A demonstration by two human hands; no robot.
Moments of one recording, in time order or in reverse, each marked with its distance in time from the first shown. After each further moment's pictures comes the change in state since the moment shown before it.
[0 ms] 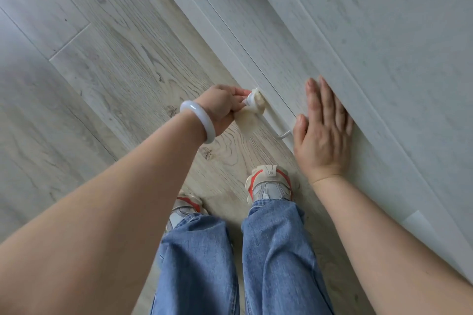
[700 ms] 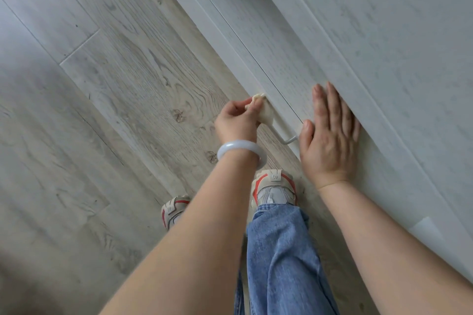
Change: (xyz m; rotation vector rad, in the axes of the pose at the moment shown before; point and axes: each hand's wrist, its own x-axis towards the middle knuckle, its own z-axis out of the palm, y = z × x) left_hand -0.018 -0.030 0.051 -0.433 0.468 0.211; right_hand -0.008 -0.009 0.008 0.093 -0.012 0.113
